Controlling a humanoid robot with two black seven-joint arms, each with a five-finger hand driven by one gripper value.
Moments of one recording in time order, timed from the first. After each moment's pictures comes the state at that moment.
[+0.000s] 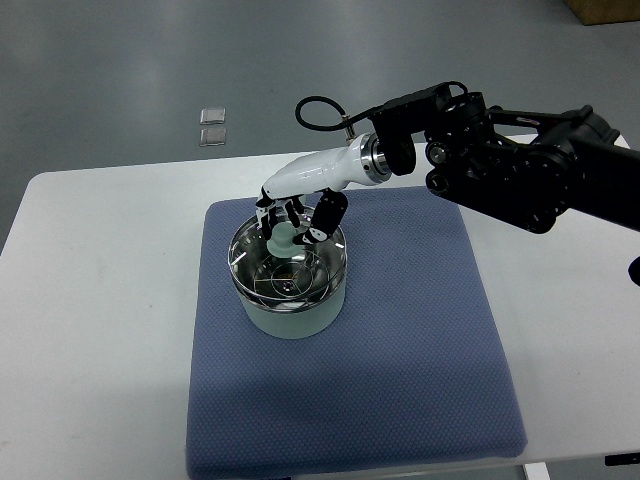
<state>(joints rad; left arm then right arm) 0.06 0.00 -0.05 -0.14 0.00 0.04 0.12 1.29 -0.21 0.21 1.02 -1.53 0.46 0.28</state>
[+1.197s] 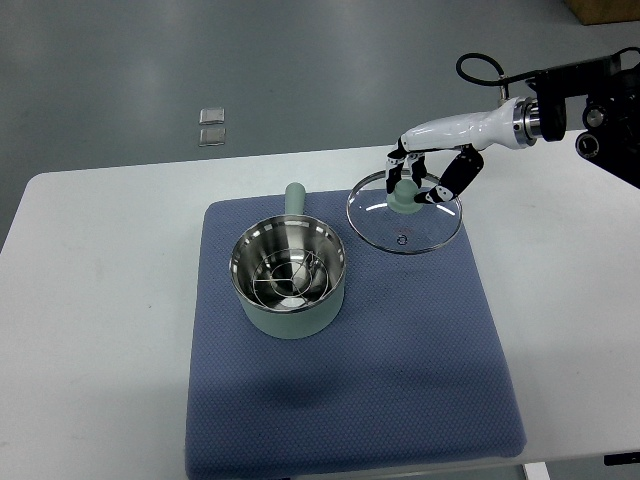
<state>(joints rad) 0.06 0.00 -0.05 -0.14 0.00 0.05 0.12 1.17 -0.56 0.29 1.02 -1.52 0.49 0.44</state>
